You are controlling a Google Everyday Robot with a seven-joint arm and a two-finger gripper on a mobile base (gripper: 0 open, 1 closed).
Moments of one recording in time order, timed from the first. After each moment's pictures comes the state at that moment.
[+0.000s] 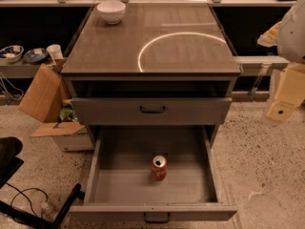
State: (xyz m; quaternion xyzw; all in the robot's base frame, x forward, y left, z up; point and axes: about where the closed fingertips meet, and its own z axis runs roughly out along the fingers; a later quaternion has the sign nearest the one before) arm 0.438 -0.216 0.977 -0.60 0.78 -0.04 0.16
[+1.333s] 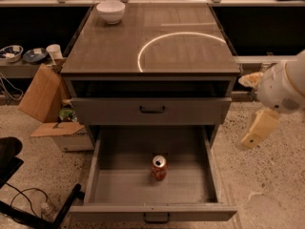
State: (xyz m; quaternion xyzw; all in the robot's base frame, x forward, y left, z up) arm 0.466 -0.215 0.863 -0.58 0.77 0.08 0.24
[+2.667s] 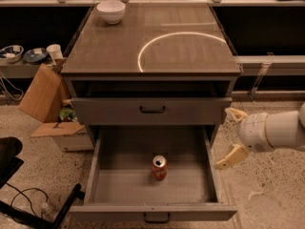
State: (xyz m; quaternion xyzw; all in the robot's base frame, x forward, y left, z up) arm 0.488 -0.212 0.729 -0.52 0.76 0.13 0.37
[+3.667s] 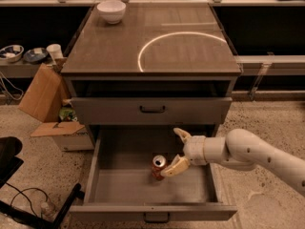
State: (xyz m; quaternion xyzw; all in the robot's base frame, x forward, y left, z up) arm 0.541 -0.073 0.582 -0.49 0.70 0.29 0.43
